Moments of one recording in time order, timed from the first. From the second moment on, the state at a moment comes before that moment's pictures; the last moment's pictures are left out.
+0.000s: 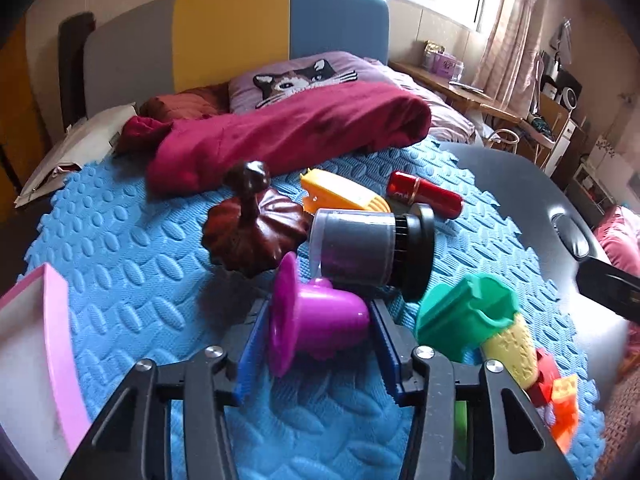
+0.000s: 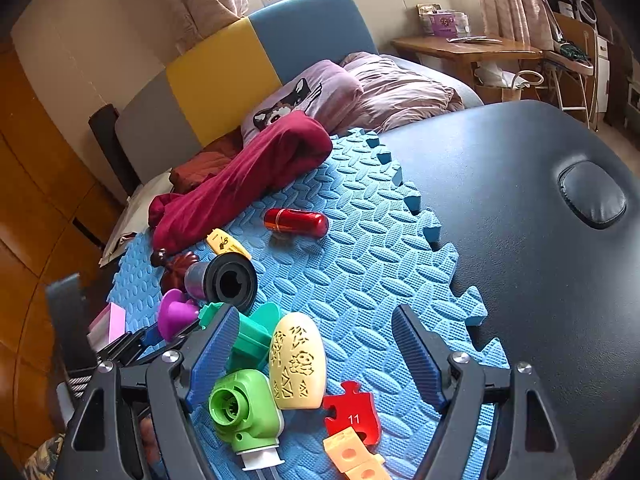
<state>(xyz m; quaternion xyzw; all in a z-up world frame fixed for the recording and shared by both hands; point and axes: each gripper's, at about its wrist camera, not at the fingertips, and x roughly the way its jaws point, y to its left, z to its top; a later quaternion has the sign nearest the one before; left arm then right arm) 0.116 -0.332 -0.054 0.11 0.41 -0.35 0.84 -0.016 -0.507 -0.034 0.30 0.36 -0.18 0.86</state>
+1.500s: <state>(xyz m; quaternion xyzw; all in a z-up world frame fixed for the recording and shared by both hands) 0.047 -0.180 0.002 0.00 0.41 -0.37 0.84 0.109 -0.541 -0.073 0.12 0.53 -0.15 0.83</state>
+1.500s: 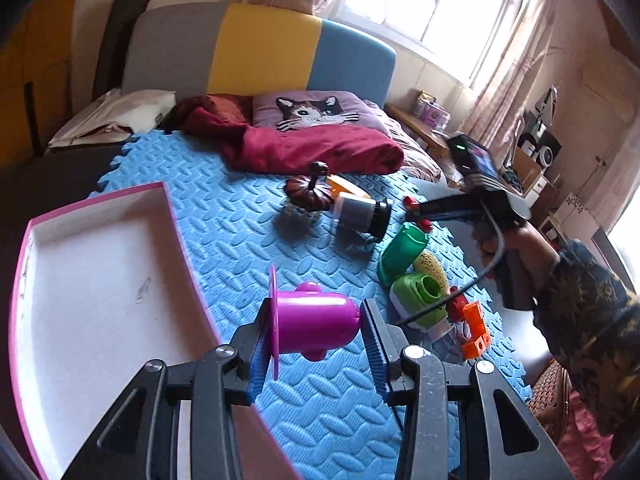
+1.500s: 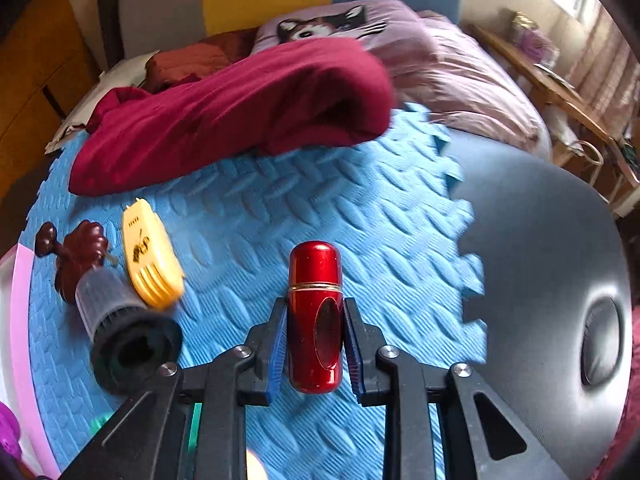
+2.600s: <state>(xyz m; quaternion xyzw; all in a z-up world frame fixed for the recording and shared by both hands) 0.167 -0.109 -0.028 -0.05 0.45 -0.21 0.87 0.059 -0.327 -0.077 0.00 0.48 0.07 0.88</state>
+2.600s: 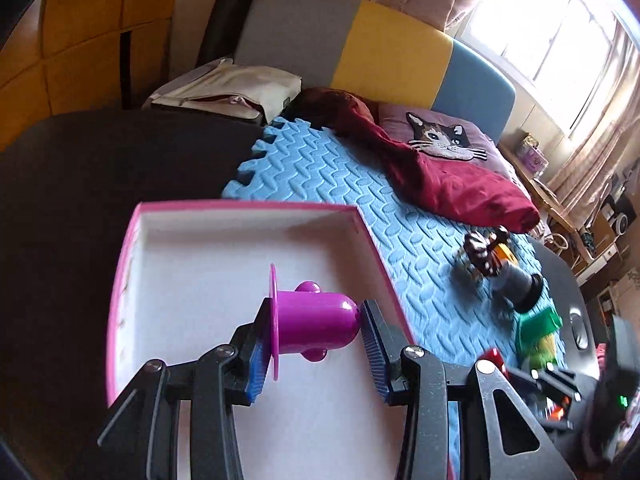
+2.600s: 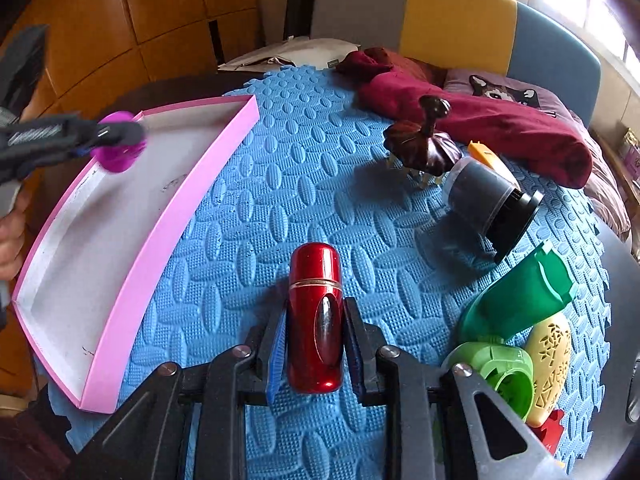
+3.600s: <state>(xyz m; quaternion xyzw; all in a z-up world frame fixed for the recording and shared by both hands) 0.081 -0.095 -0.032 0.03 0.40 -0.17 0.90 0.056 -0.324 -0.082 -0.01 0.43 0.07 0.90</state>
